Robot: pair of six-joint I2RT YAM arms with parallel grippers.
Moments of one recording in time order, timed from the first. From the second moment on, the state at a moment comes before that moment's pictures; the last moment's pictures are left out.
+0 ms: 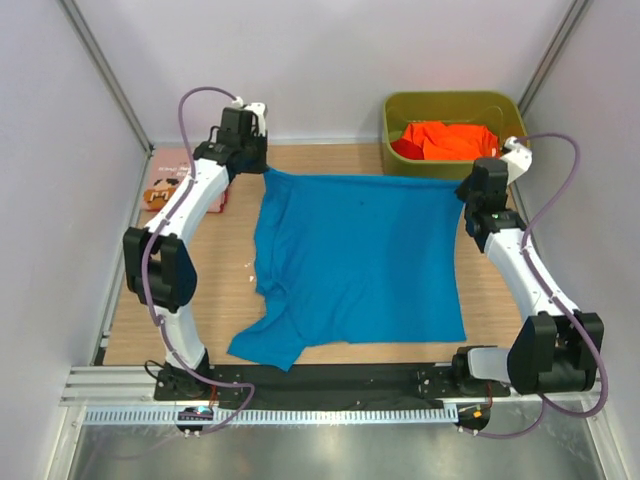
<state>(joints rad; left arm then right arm) -0.28 1.89 1.76 -0.56 -0.01 -0.12 0.03 1.29 0.98 -0.11 0.39 0.52</state>
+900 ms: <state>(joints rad) -0.54 1.74 1.17 -0.59 0.02 -0.47 0.02 1.05 0.95 -0.51 0.54 0.55</state>
